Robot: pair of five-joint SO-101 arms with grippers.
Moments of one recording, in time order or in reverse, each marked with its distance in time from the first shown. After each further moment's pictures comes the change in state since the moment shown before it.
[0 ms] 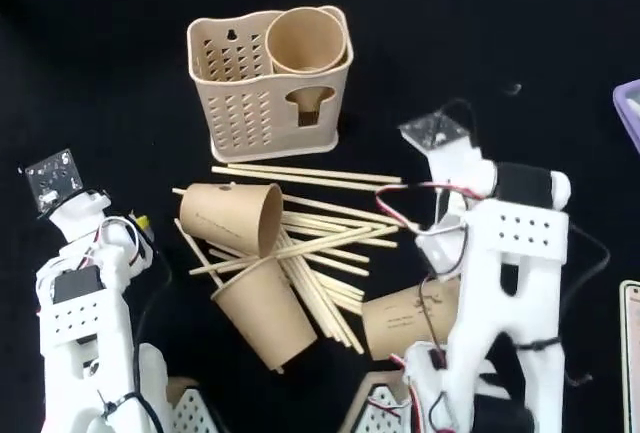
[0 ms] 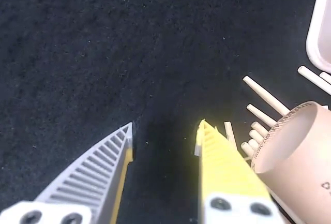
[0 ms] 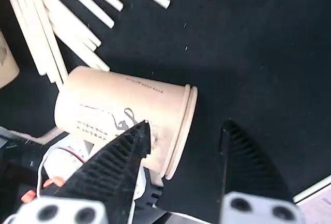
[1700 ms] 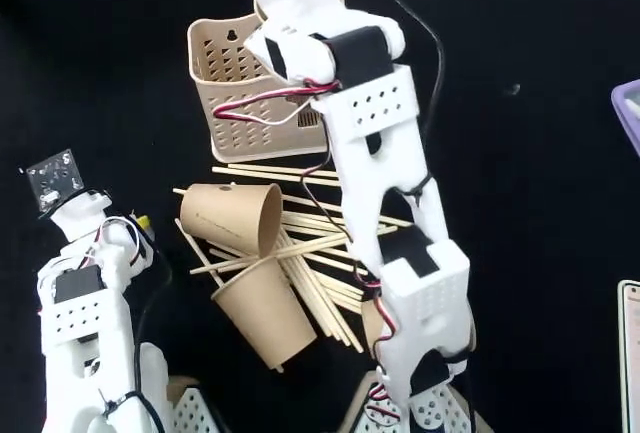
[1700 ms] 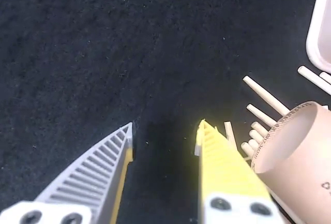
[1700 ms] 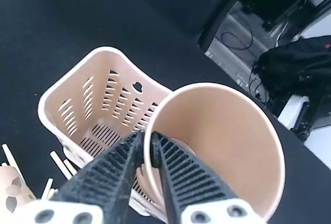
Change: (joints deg) left arm 0.0 0.0 0.0 0.0 0.0; right arm -35.2 57.1 -93.5 -15.6 -12.8
